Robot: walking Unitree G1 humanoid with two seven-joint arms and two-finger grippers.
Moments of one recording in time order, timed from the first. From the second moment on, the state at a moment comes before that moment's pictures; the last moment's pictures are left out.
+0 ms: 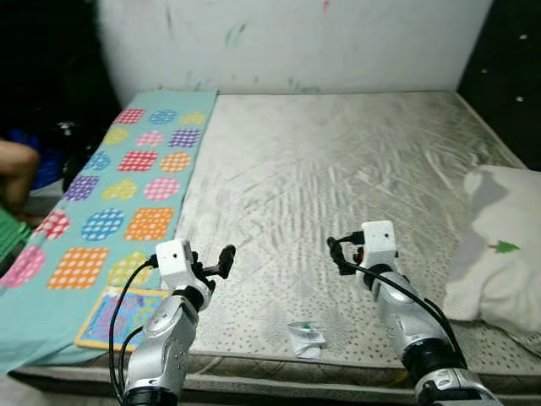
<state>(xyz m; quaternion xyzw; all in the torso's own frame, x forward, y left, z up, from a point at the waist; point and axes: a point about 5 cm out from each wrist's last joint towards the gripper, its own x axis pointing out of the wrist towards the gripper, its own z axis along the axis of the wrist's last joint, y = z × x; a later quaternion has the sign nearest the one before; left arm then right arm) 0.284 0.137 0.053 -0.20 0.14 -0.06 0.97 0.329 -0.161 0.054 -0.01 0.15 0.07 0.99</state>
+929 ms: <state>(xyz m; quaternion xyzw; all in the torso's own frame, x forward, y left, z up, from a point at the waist) 0.253 0.198 0.063 -0.11 0.10 0.00 0.99 0.300 -0.187 0.059 0.04 0.10 0.02 0.99</state>
